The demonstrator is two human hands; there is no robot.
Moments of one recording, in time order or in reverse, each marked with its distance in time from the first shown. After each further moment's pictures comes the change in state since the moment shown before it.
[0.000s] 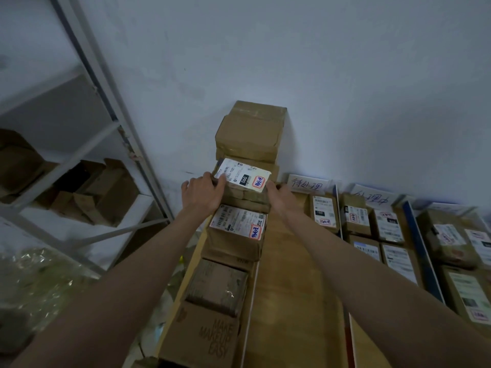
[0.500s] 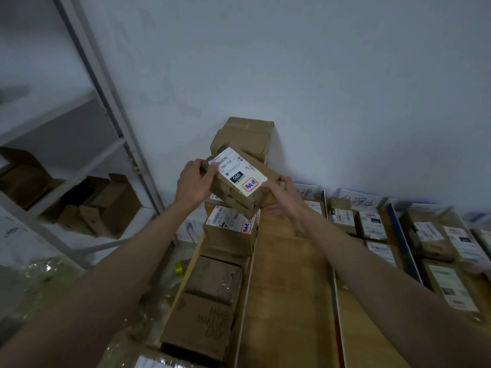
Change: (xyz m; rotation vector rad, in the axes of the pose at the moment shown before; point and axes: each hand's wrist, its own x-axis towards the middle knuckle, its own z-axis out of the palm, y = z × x) left_hand -0.036 0.021 -0.065 -0.414 0.109 0.094; right_hand -0.069 0.000 -0.057 0.284 -0.163 -0.169
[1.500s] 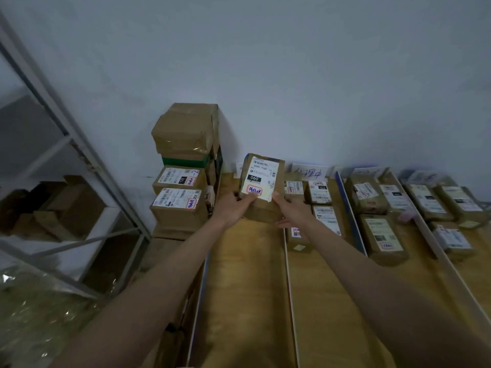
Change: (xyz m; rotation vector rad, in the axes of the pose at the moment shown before) left_hand -0.153 0.131 0.140 -0.273 -0.526 -0.173; right_hand -0.086 0.107 -0.136 -0.059 0.221 0.208
